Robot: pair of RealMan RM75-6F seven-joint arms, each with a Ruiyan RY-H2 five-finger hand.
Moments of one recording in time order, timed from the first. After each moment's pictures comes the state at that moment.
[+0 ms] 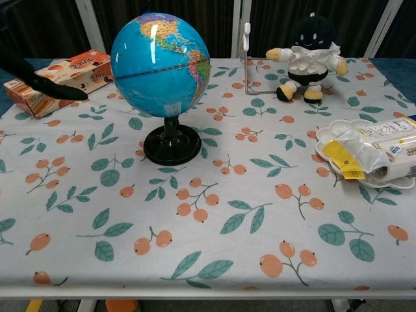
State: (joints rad) left arm -0.54 -1.32 -0.13 -1.67 1.83 1.28 0.12; right arm 0.12 -1.16 0.03 -1.55 -1.52 1.41 -0.06
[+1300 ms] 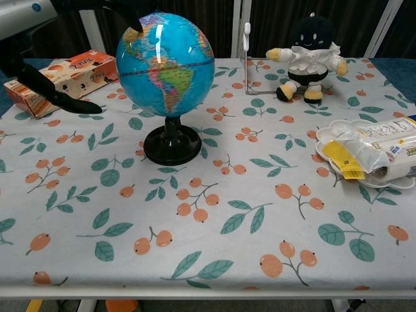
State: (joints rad) left arm -0.58 -1.36 -0.08 -1.65 1.75 1.29 0.15; right arm 0.13 -1.18 0.03 -1.53 -1.51 1.40 -0.05
